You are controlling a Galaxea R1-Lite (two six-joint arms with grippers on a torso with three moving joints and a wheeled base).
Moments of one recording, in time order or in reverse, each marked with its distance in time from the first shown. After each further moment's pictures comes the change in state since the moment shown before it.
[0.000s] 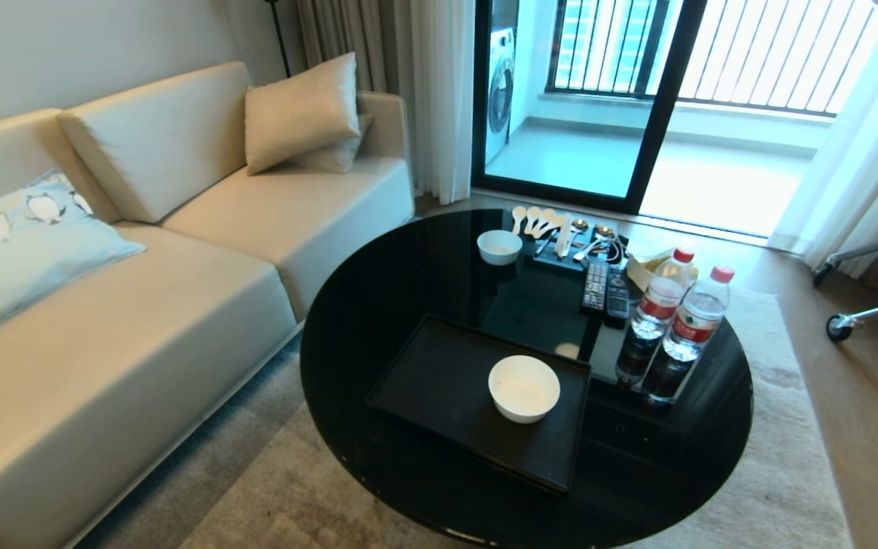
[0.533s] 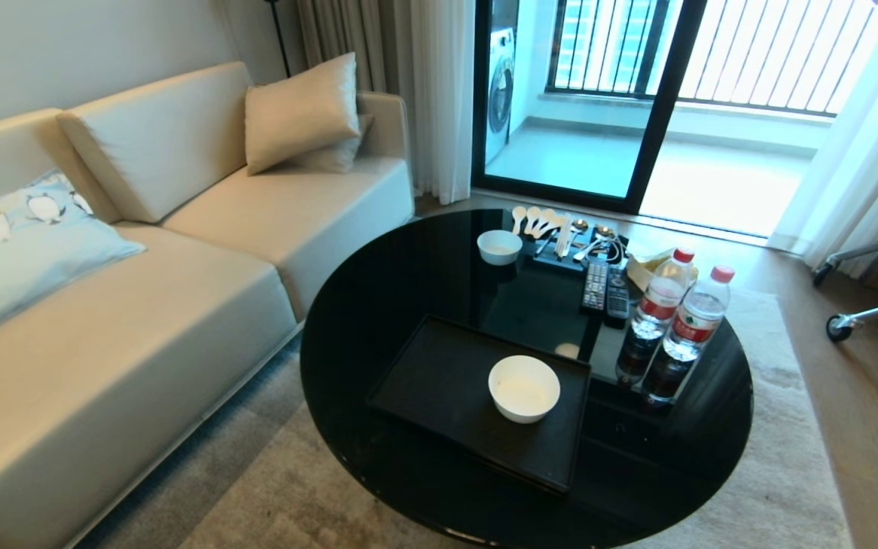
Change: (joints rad) left arm 0.000 0.000 0.000 0.000 0.000 0.000; right arm 0.000 0.000 0.000 0.000 -0.001 0.009
